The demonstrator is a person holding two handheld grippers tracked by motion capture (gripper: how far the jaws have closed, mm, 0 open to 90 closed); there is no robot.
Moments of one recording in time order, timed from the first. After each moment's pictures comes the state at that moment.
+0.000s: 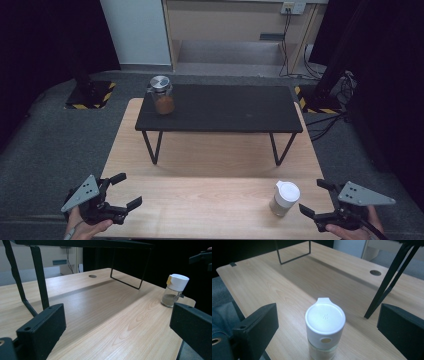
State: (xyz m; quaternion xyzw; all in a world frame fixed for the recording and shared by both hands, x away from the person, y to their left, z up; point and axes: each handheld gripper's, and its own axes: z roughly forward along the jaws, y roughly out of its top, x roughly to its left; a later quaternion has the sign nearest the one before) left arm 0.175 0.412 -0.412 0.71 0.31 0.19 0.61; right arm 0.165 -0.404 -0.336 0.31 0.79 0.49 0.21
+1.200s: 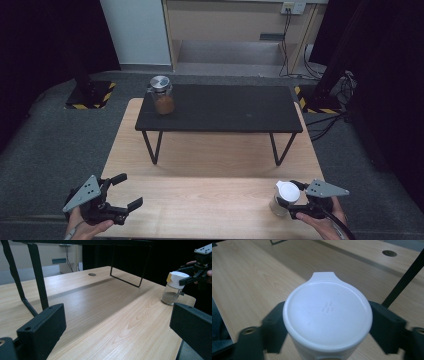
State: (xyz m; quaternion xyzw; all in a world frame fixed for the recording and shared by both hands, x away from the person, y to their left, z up) left arm 0.175 0.411 -0.412 0.71 0.31 0.19 0.60; right arm 0.208 -0.373 -0.390 0.32 0.80 0.46 0.19
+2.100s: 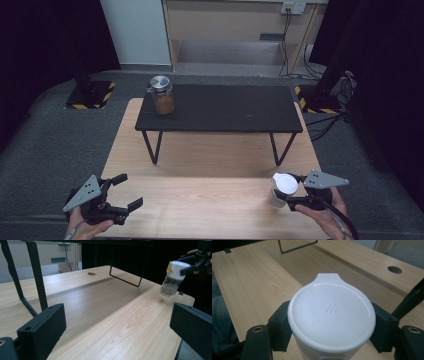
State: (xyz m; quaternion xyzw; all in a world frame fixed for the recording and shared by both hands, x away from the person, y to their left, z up) left arm 0.177 0.411 -0.412 0.71 0.31 0.18 0.60; right arm 0.225 -0.364 -0.350 0.28 0.82 0.47 0.19
